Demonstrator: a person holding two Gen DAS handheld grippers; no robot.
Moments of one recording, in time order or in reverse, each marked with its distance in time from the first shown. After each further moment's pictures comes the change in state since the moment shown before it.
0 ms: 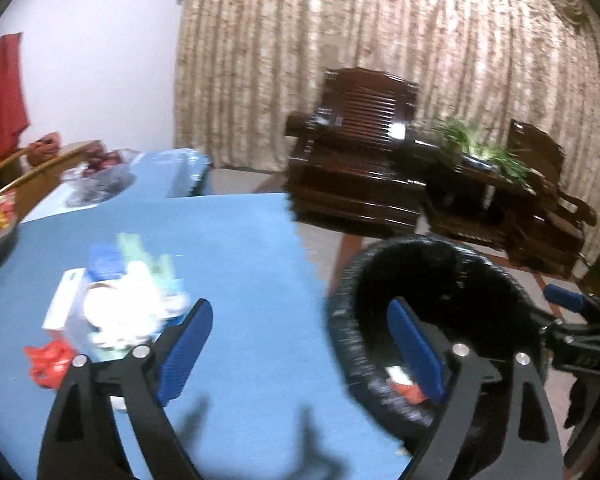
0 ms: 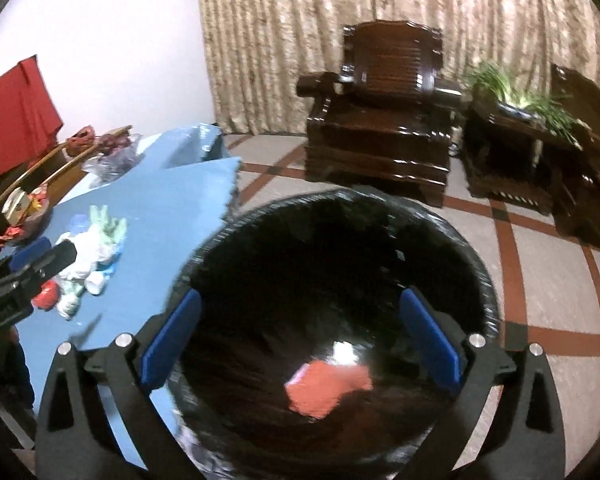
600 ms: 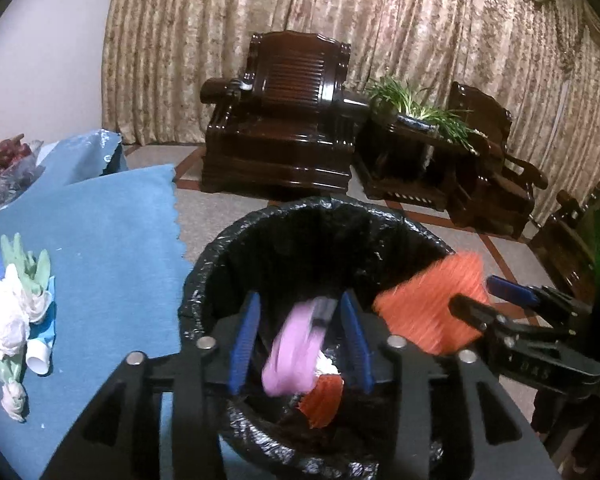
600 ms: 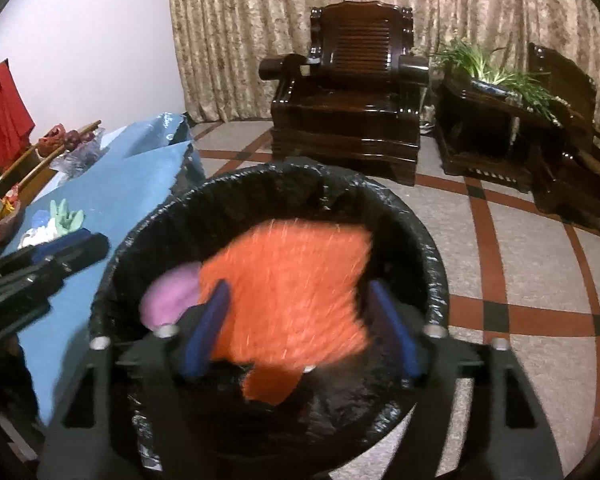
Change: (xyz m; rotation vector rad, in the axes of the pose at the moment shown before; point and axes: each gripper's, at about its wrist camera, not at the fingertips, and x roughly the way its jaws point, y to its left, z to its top) left arm 0.063 -0.106 -0.002 0.087 0.131 -0.251; right arm 0.017 -0.072 -0.028 0.053 0.064 -0.105
